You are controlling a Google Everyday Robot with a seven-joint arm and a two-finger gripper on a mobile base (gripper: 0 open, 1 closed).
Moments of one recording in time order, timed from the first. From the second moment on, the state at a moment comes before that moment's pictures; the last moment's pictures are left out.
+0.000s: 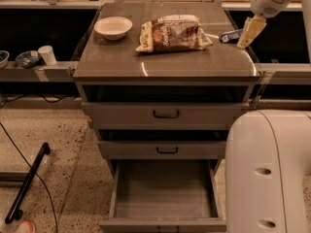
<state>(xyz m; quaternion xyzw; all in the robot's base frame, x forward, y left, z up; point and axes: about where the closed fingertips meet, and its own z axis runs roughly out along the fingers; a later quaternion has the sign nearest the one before) 0.781 -0.294 0.935 -0.63 0.71 -0.14 0.29</state>
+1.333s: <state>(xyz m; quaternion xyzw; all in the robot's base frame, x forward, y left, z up) 0.821 -0.317 0.906 -0.64 0.68 -0.20 0.31</state>
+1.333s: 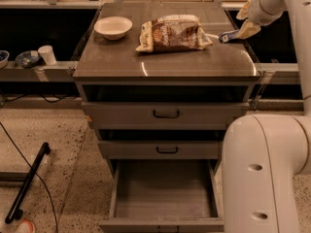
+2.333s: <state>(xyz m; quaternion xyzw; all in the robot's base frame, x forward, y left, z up) 0.855 -0.323 0.880 -0.66 0.64 -0.24 0.30</state>
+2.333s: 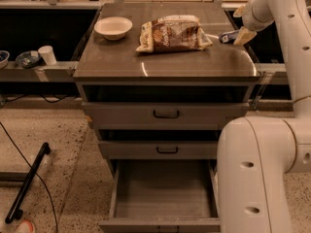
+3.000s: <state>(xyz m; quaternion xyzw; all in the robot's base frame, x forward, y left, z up) 0.869 -0.335 0.873 -0.66 0.64 -0.27 0.30</state>
